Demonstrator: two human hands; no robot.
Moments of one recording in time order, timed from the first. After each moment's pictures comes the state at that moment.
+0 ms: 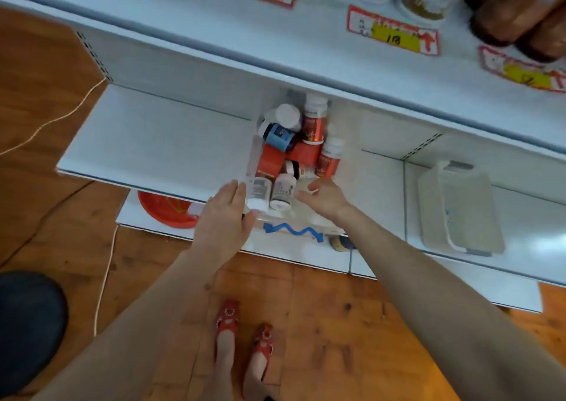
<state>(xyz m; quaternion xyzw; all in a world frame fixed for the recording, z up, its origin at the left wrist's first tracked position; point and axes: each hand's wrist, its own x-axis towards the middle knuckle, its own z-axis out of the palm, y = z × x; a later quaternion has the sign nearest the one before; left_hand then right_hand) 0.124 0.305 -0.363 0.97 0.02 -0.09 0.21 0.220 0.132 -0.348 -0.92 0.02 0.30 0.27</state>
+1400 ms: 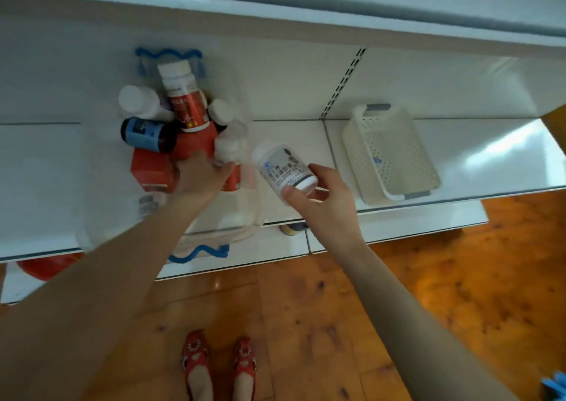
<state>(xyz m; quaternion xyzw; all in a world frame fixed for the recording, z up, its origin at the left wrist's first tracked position) 0.269 0.166 -0.431 0.90 0.10 -0.11 0.40 0.172 0.007 -0.335 -0.82 0.21 0.04 0.54</state>
